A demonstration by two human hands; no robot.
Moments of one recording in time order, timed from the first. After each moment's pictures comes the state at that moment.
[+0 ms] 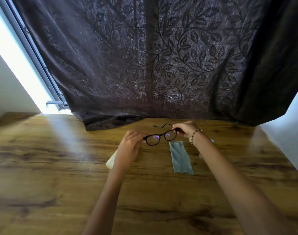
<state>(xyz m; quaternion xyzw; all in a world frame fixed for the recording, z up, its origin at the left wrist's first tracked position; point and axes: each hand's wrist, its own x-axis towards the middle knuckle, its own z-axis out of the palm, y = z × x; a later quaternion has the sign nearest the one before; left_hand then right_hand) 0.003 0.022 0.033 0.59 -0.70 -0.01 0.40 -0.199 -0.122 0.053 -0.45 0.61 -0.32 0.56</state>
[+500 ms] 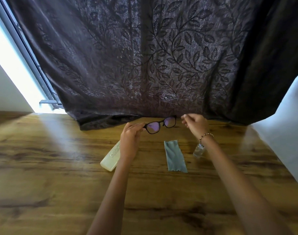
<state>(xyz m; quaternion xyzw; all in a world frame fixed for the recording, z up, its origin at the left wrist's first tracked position) -0.026 -0.003 0.045 0.63 -0.60 -0.02 0.50 -0.244 -0.108 0.073 -0.65 0.59 -0.38 0.29</state>
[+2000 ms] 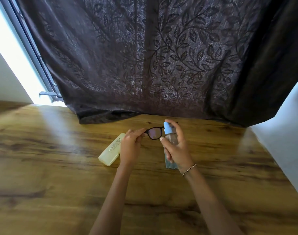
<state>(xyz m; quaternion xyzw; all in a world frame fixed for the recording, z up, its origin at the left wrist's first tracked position) -0.040 0.018 0.025 0.66 -0.57 -0.07 0.49 -0.203 0.003 0.060 -0.63 0.38 -0.45 0.51</state>
